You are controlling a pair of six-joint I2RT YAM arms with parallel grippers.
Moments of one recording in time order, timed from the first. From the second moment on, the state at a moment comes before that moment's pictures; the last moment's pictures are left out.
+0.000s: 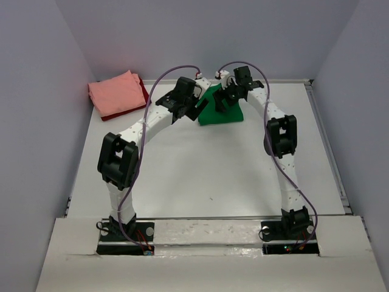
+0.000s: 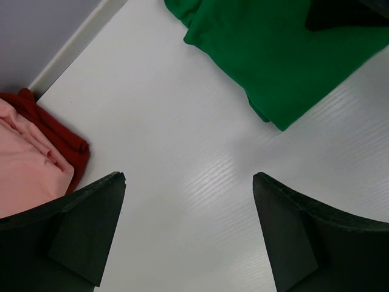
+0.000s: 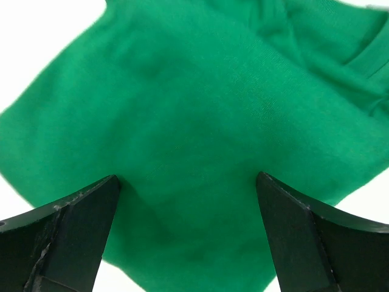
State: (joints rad) left arm -0.55 1.89 1.62 -0.38 -0.19 0.30; right arm 0.26 2.55 2.37 -0.66 -0.44 -0.39
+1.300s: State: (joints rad) left arm -0.57 1.87 1.68 -0.40 -0.23 0.32; right arm 0.26 2.25 1.85 -0.76 -0.45 -0.50
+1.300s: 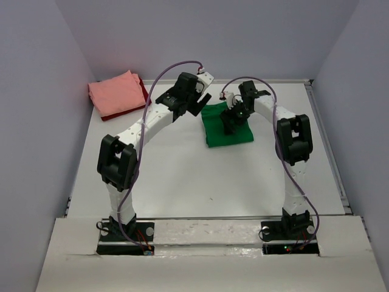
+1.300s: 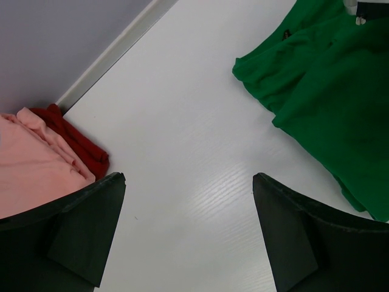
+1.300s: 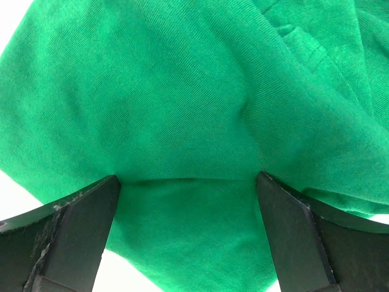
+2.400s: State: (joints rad) left arm -0.59 1.91 1.75 -0.43 -0.23 0.32; right arm 0.26 2.08 2.00 -0.97 -0.37 -0.56
